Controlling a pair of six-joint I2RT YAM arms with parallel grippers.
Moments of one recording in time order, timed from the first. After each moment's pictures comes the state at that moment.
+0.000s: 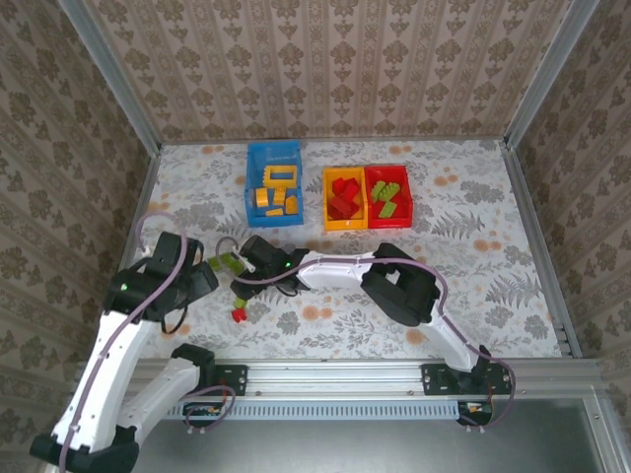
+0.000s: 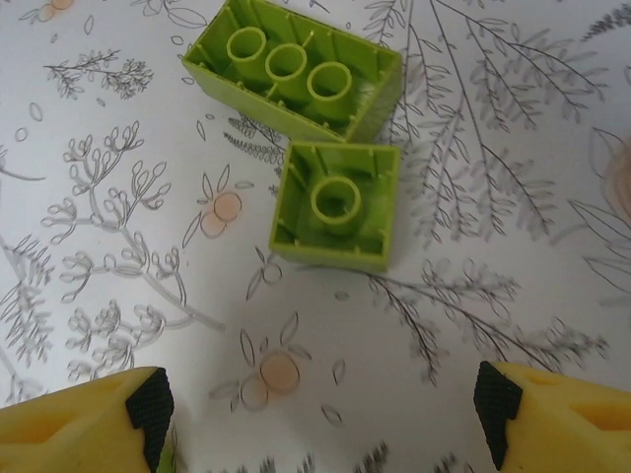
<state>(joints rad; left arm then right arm) -0.37 0.74 1.02 -1.40 -0.23 -0.76 1.05 2.27 1.64 -0.18 0.02 0.24</state>
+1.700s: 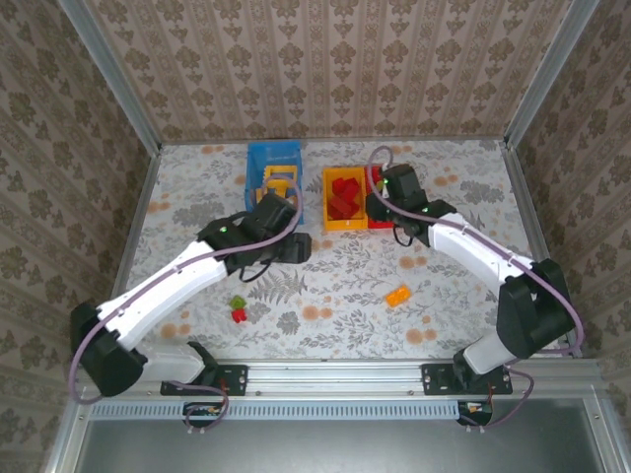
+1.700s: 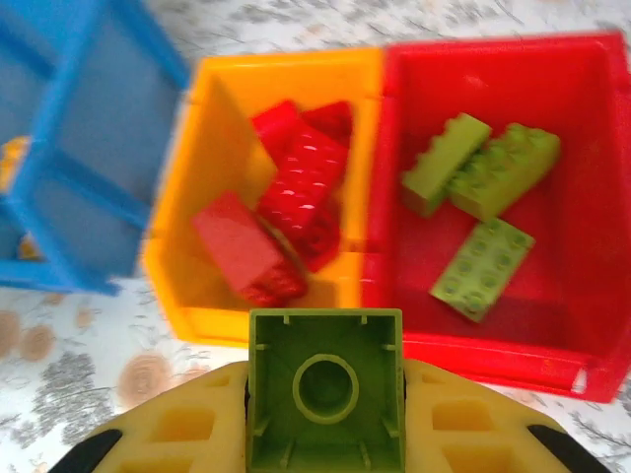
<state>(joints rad) -0.84 1.31 1.20 -0.85 -0.11 -0.57 0.41 1.54 1.13 -0.35 0.08 0.37</state>
